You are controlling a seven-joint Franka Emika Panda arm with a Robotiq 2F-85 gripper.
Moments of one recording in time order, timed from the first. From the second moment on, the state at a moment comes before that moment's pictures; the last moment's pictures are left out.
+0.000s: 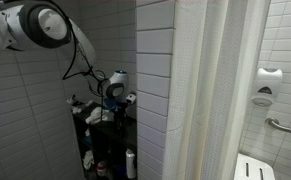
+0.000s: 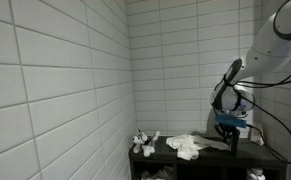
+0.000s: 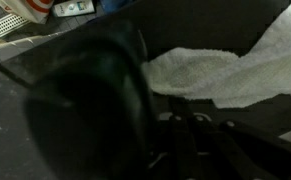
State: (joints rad) arm -0.13 0.66 -0.09 -1.83 0.30 2.57 0.42
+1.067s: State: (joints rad) arm -0.20 0.72 -0.09 -1.76 0.36 2.50 0.42
